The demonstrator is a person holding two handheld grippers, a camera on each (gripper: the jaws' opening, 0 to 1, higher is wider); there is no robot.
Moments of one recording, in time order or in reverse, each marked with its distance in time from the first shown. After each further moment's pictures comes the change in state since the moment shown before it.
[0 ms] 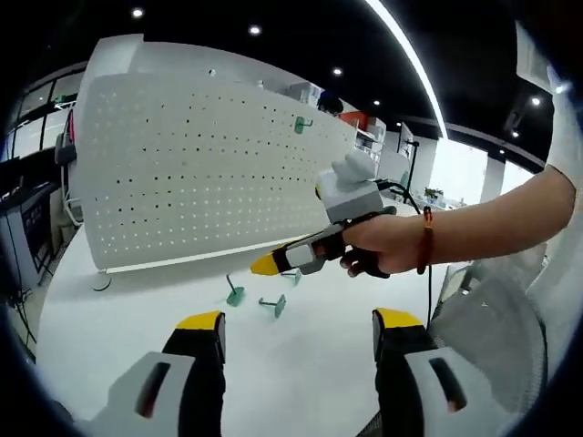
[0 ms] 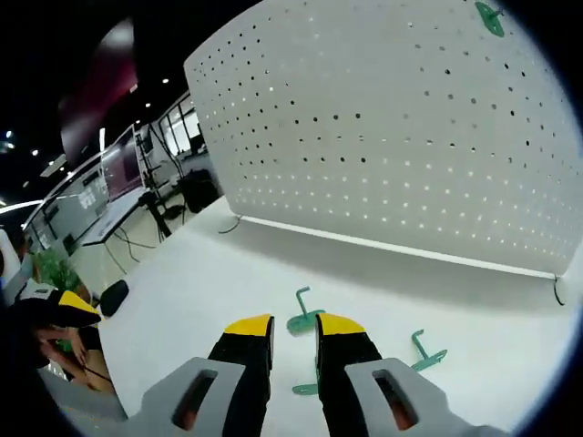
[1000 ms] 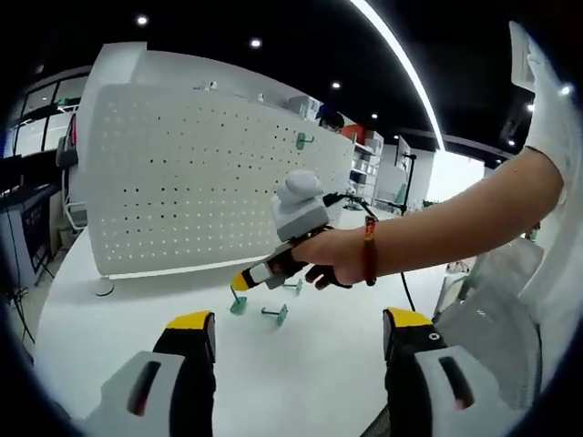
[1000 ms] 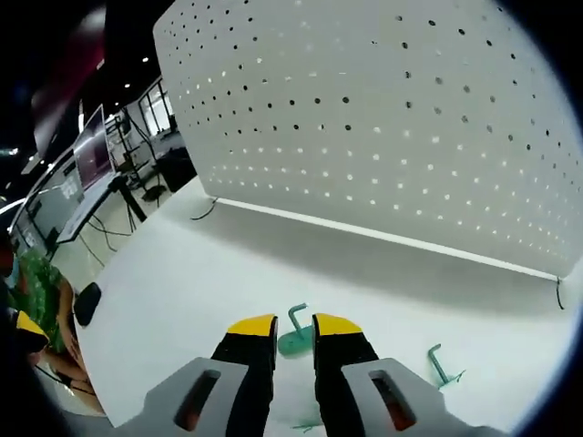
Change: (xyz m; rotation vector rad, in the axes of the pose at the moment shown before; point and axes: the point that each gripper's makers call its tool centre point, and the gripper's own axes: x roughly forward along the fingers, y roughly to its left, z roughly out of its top) left arm -0.008 0.008 0.007 -0.024 -0.061 -0.016; right arm 0.053 -0.009 -0.006 0.023 0.140 -0.090
